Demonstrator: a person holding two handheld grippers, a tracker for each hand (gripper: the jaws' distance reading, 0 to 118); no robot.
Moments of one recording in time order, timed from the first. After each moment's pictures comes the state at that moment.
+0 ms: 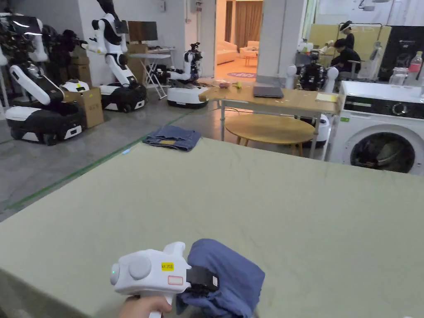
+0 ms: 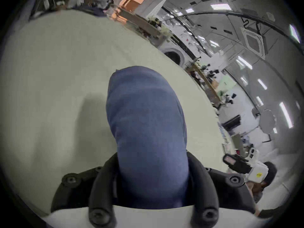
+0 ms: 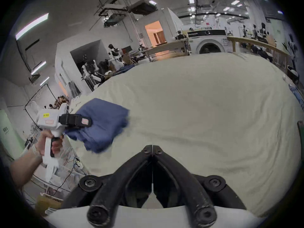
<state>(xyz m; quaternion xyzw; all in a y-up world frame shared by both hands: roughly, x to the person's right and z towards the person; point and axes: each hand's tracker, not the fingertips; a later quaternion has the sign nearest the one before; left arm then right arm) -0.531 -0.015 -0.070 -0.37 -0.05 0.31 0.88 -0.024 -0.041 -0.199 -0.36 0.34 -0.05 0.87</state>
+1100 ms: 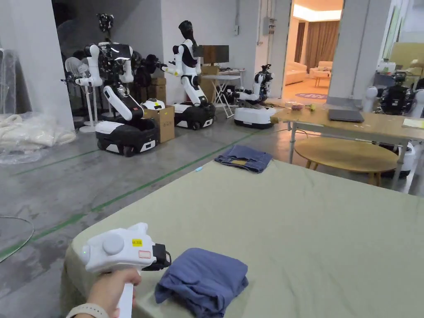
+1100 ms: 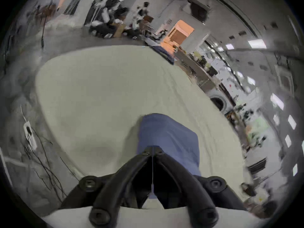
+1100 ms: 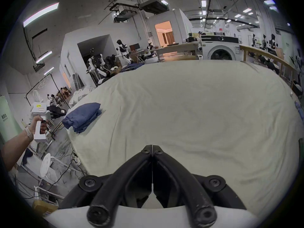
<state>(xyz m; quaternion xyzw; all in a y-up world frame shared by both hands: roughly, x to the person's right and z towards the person) -0.657 0.032 0.043 -0.30 0.18 0.30 0.89 -0.076 -0.016 -0.192 -0.33 0.36 0.00 0.87</state>
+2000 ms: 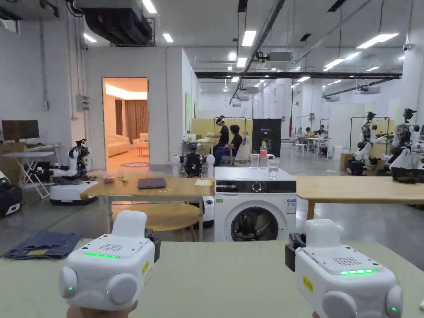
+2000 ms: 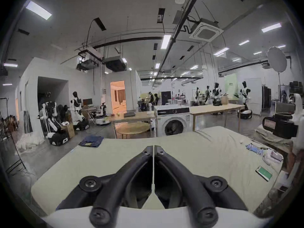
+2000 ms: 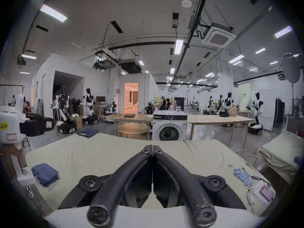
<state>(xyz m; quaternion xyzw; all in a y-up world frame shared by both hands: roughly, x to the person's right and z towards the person) -0.244 0.227 -0.121 -0.05 0.05 -0.03 1.00 0.054 0.205 -0.223 -0.03 0.18 0.01 0.98</state>
